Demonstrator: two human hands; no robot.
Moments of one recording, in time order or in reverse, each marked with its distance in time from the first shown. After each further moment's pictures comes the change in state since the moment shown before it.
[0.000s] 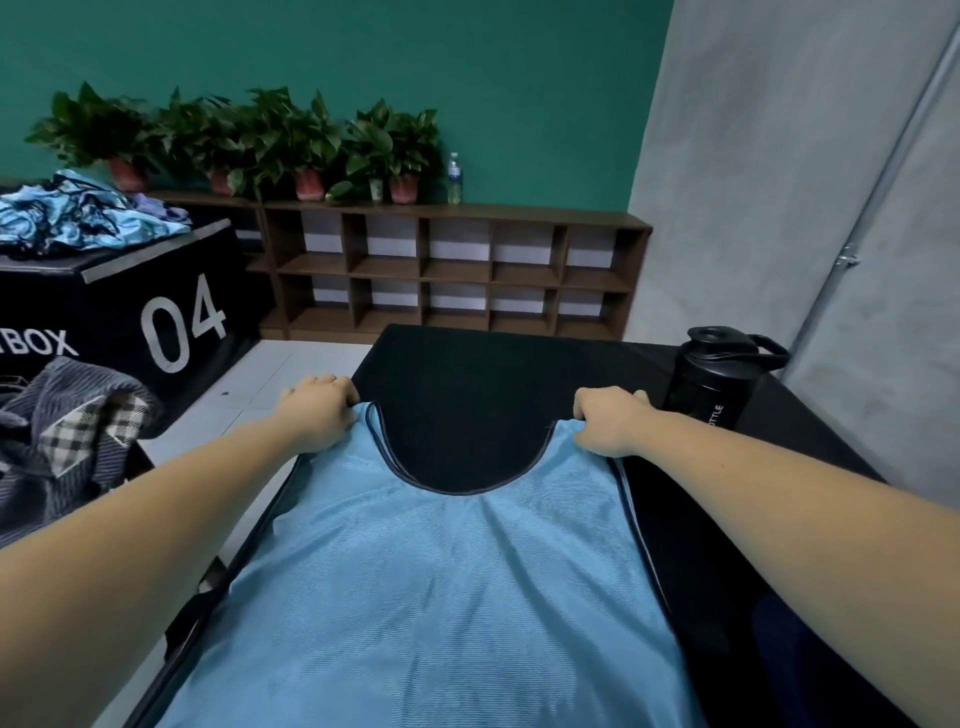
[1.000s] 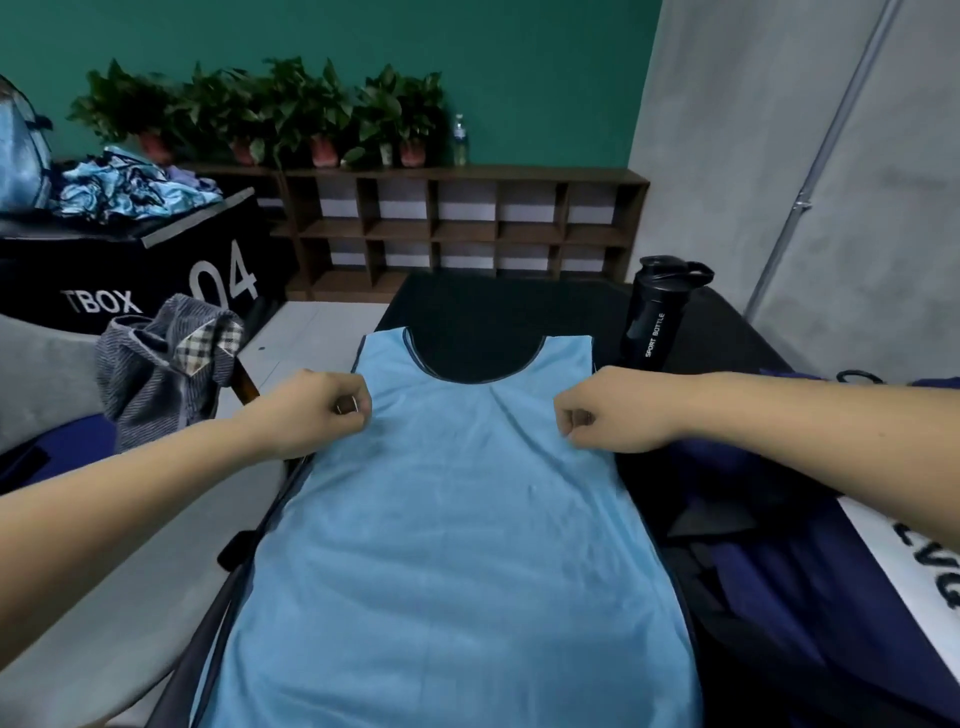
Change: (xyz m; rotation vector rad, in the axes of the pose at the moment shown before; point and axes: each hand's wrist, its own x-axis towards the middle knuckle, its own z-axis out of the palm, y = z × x) left_hand -0.260 0.015 -0.097 -0.282 -0.140 0.233; right_hand -0.258 -0.039 -0.047 -0.063 -0.157 -0.452
